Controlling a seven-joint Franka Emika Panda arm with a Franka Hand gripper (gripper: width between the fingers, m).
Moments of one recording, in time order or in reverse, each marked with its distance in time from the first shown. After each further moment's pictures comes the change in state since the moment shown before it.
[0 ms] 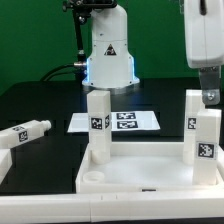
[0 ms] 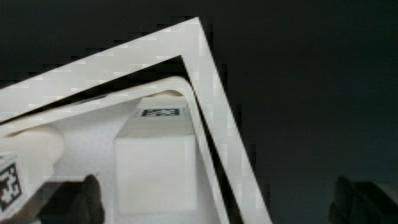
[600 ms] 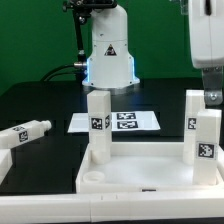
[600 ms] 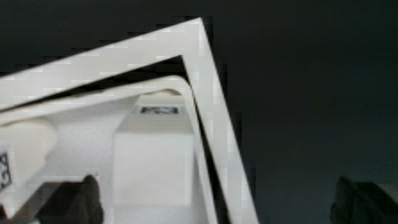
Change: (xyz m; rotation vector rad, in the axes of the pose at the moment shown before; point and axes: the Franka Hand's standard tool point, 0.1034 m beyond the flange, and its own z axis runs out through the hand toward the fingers) arm 0.016 -0.006 -0.014 0.028 -0.020 -0.119
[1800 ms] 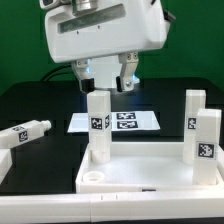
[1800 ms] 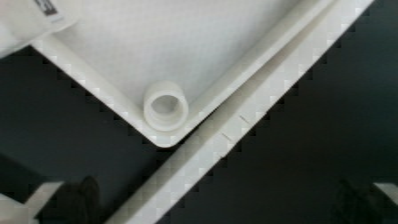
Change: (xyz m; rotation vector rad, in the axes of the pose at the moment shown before) arm 0.125 0.018 -0.012 0.005 0.040 -1.062
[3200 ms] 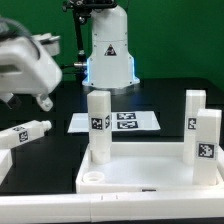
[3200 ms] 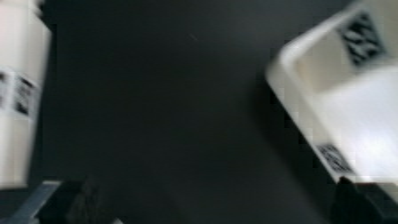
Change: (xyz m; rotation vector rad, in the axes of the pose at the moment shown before) arm 0.022 0.181 0.026 -0.062 -0.745 -0.032
